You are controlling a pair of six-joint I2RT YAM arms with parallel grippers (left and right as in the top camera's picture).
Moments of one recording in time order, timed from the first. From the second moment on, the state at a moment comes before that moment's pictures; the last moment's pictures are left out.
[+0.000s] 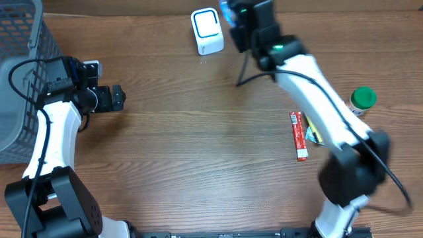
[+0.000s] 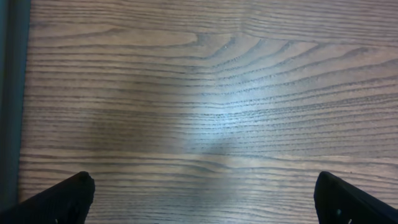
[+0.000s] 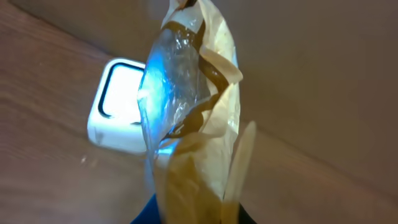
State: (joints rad) left arm 0.28 1.67 1.21 -0.62 0.17 0.16; right arm 0.39 1.92 1.82 -0.54 0.20 -0.18
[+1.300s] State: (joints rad) left arm 0.28 1.67 1.21 -0.62 0.17 0.16; right arm 0.11 1.78 1.30 -0.96 0.06 0.30
